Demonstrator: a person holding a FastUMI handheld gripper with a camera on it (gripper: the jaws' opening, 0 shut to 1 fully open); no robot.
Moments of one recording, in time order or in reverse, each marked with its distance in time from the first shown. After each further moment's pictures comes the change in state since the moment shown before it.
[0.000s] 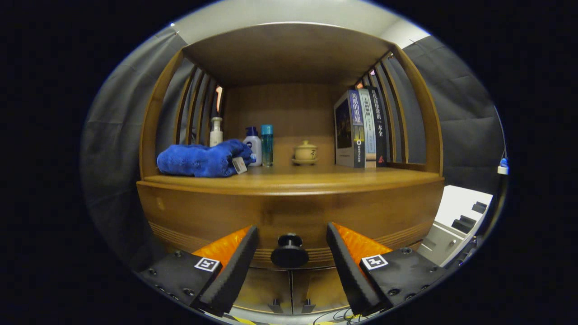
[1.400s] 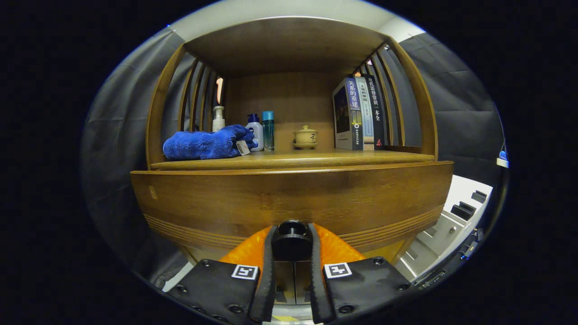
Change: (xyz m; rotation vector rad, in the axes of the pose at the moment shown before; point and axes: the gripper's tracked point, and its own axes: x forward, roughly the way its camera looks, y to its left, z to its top) arm -0.040 -0.001 -0.020 0.026 0.067 0.002
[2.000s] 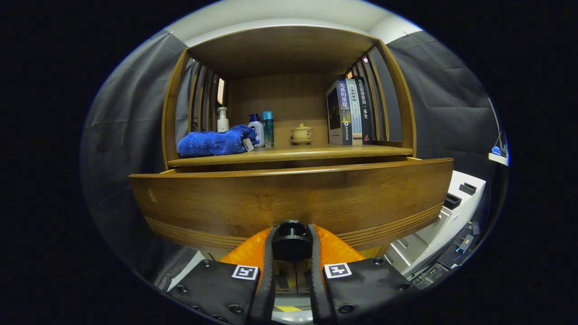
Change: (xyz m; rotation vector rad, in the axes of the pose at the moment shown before) arm -0.058 0.000 -0.009 0.013 0.028 0.000
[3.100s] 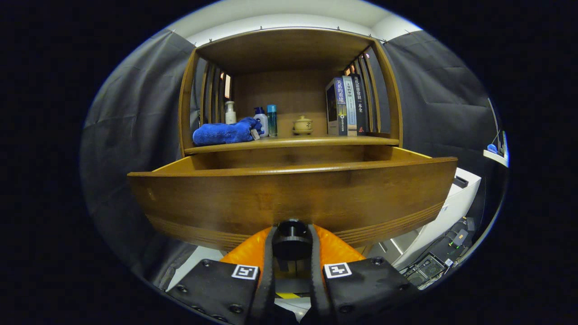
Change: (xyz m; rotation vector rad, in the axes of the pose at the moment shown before) arm -0.053 -0.002 -0.018 -0.006 0.061 0.016
